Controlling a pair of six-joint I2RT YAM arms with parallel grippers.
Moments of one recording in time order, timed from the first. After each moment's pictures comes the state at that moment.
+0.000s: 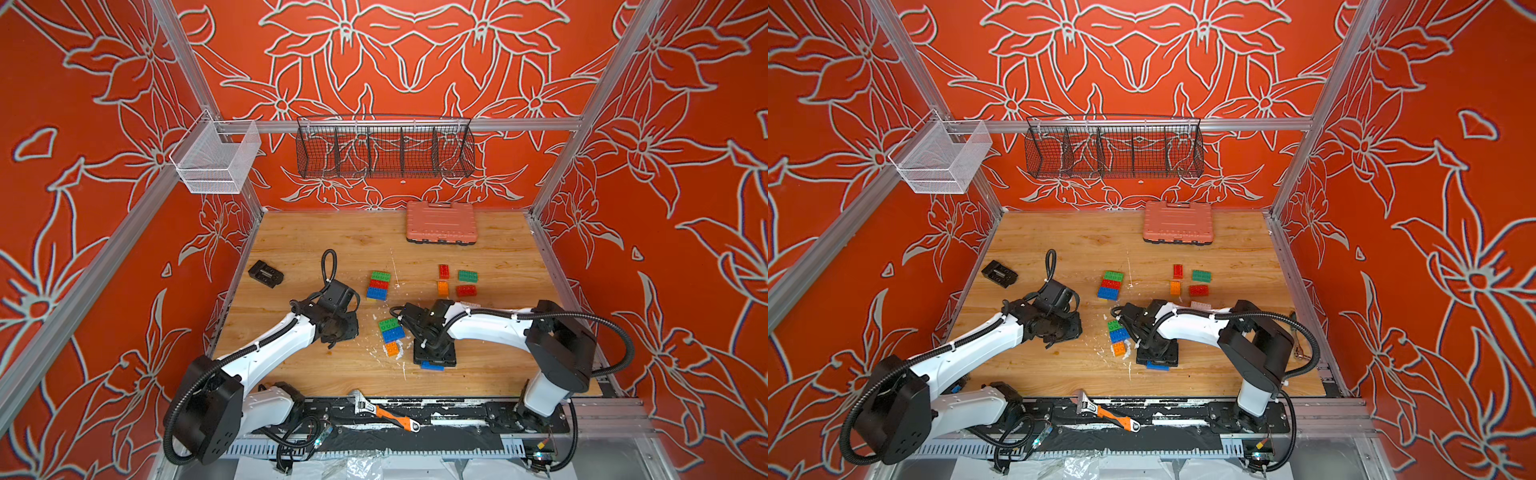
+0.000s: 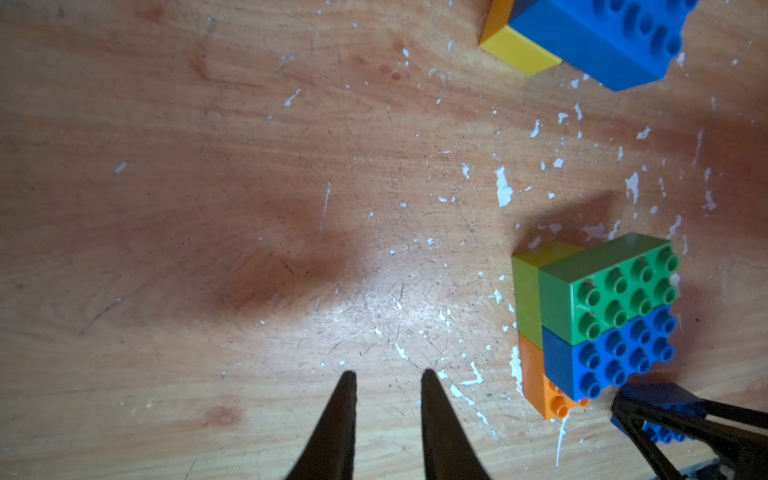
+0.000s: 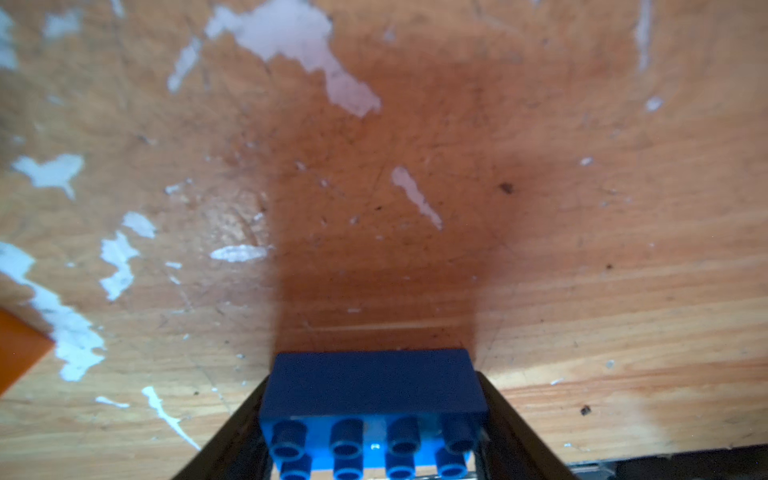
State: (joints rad) left arm -0.46 1.21 0.70 -0.67 0.08 -0.69; right arm 0.99 1.71 1.03 -0.94 -0.05 1.10
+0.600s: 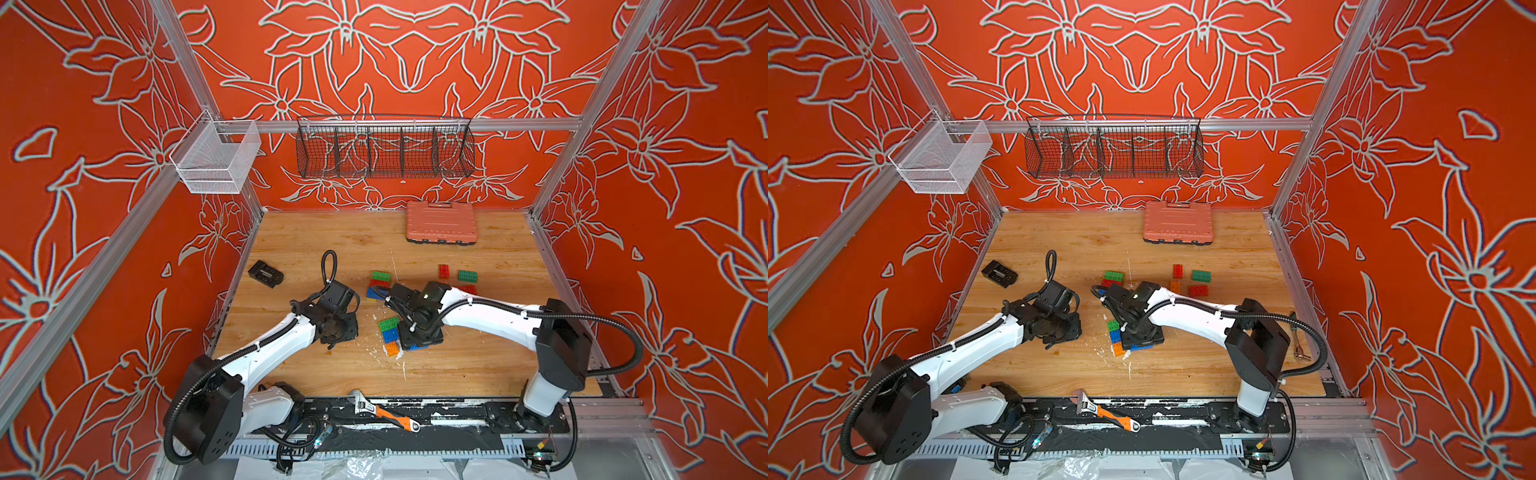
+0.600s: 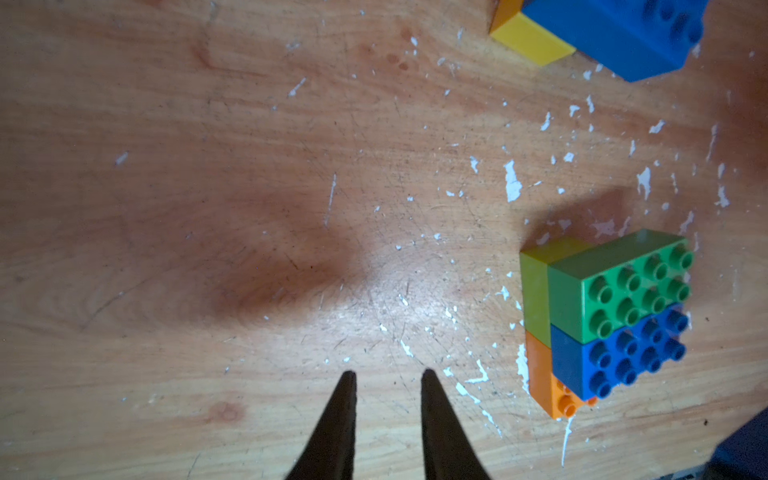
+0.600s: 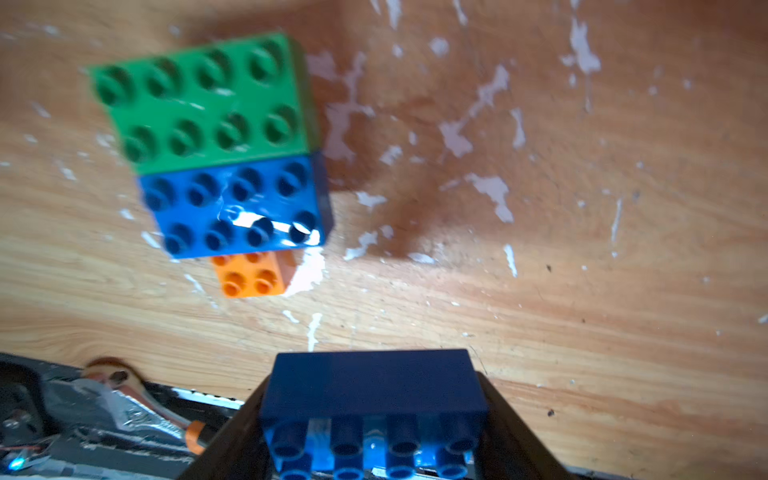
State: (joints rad) left arm -0.46 1.21 0.69 -0.68 0.08 -0.69; right arm 1.01 1.75 1.34 -1.06 -0.01 0.80
